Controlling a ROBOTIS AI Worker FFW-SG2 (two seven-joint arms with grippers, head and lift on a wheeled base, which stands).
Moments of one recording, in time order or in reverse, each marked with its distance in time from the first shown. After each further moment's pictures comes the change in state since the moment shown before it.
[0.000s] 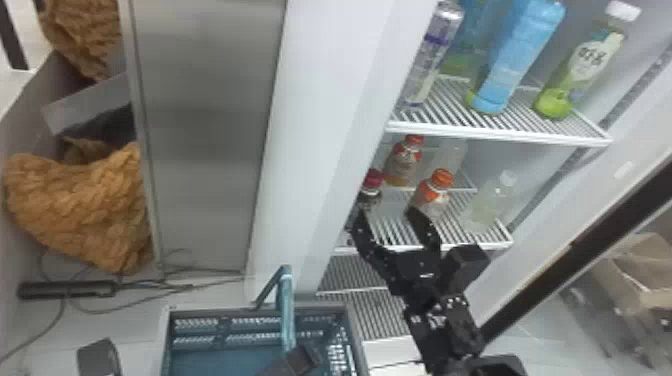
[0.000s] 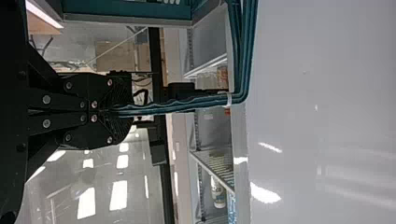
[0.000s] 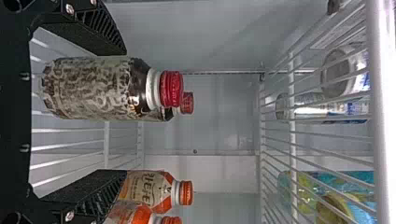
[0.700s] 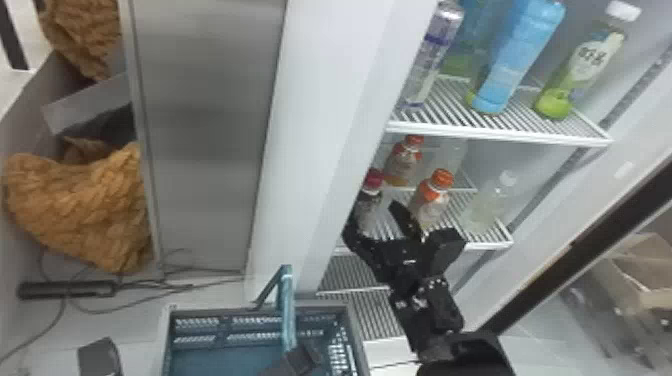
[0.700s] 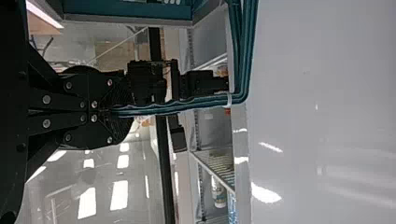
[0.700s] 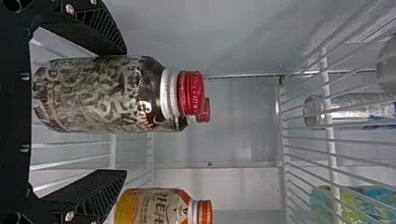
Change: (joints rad) left arm -0.002 0.000 -0.001 0.000 0.000 0.001 0.000; right arm -0.133 -0.011 0.035 0.170 -0.026 -0.002 0.040
